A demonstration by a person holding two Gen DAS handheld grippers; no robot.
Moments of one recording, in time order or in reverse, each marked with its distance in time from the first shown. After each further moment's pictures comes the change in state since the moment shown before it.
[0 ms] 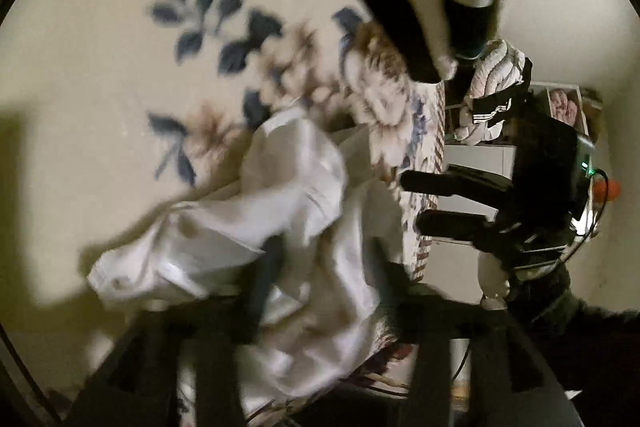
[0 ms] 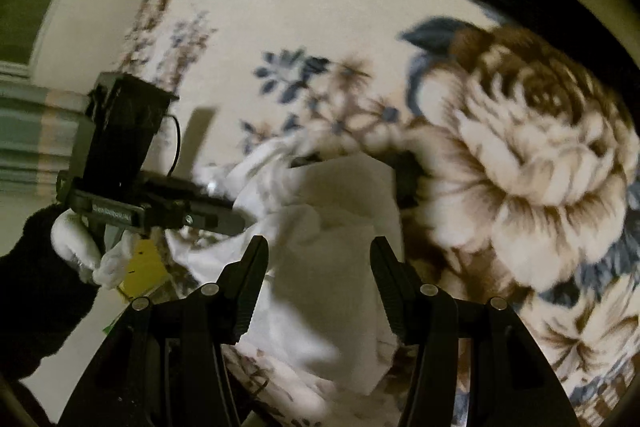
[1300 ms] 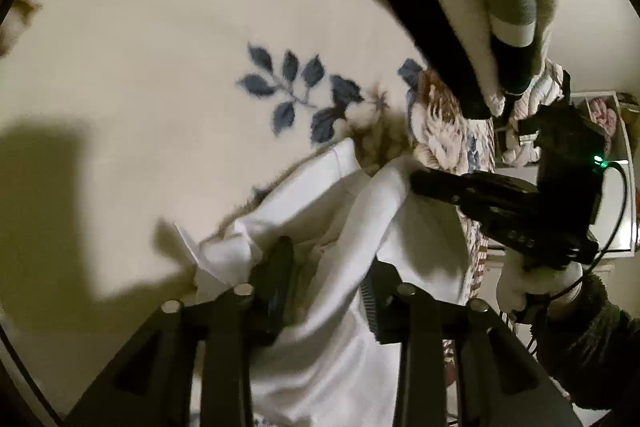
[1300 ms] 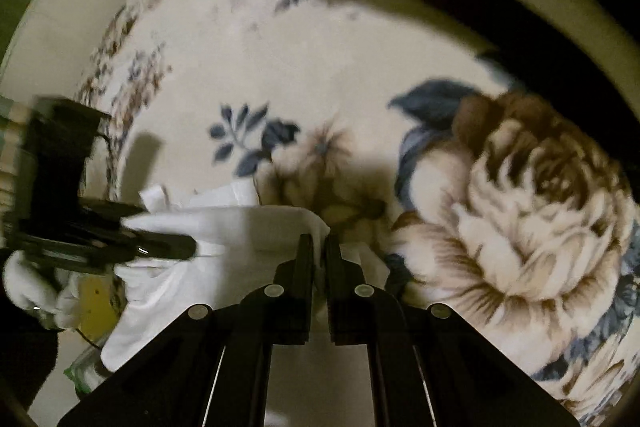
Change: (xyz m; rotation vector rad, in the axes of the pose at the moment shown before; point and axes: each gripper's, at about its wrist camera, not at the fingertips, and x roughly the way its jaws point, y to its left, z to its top) left arm -0.032 0.022 -0.002 0.000 -0.108 0.182; right arm 0.047 0.003 0.046 0.008 -0.107 -0.183
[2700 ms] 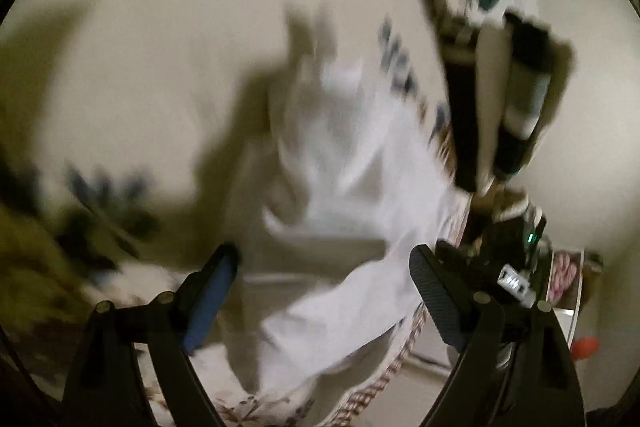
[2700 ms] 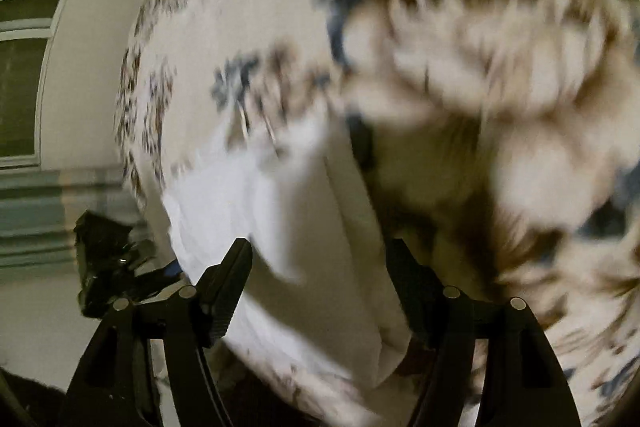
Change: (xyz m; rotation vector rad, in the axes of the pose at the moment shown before) left arm 0.012 0.042 -0.113 -0.479 -0.218 -0.159; right arm -0.008 -0.068 -0.081 0.310 0.134 0.314
